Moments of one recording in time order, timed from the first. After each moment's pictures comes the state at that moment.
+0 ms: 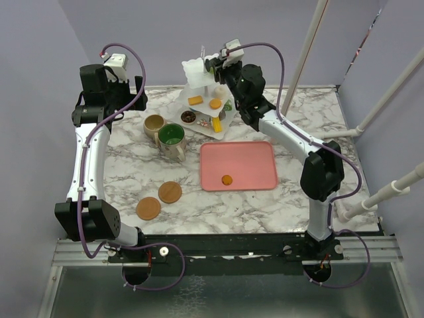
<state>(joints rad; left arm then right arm) 0.10 1.44 1.58 -0.58 0.28 0.06 0.61 1.98 1.80 0.41 0.14 -0.24</state>
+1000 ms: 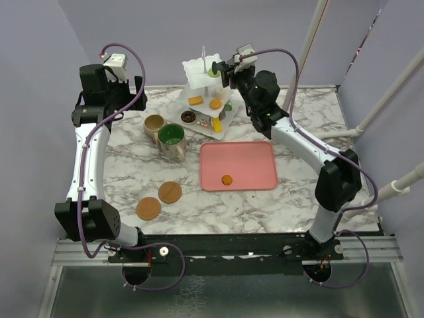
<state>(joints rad) 0.10 1.44 1.58 -0.58 0.28 0.07 0.58 1.85 1.62 0.48 0.13 -0.25</state>
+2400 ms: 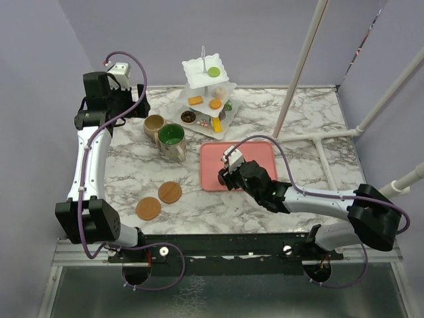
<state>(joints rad) 0.10 1.43 1.49 -0.58 0.32 0.06 1.00 1.36 0.64 0.34 0.33 -0.08</state>
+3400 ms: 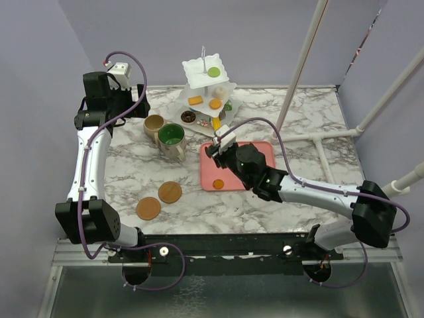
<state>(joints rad) 0.10 1.42 1.49 -0.58 0.32 0.06 1.02 1.39 0.85 0.37 0.38 -0.16</state>
